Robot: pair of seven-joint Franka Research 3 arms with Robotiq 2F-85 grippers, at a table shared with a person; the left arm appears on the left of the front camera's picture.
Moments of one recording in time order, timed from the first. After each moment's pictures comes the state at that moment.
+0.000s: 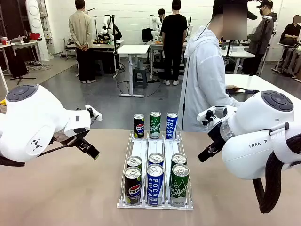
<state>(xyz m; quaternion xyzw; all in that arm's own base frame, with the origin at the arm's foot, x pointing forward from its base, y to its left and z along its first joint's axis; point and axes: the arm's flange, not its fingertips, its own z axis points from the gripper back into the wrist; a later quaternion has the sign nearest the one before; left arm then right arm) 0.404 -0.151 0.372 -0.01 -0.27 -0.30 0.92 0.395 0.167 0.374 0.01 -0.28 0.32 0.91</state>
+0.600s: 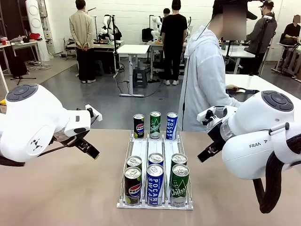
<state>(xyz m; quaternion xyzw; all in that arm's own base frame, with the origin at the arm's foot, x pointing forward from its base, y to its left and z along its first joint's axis) 0.404 -0.151 0.372 -0.01 -0.27 -0.30 0.92 0.395 0.167 0.374 0.01 -0.28 0.32 0.91</state>
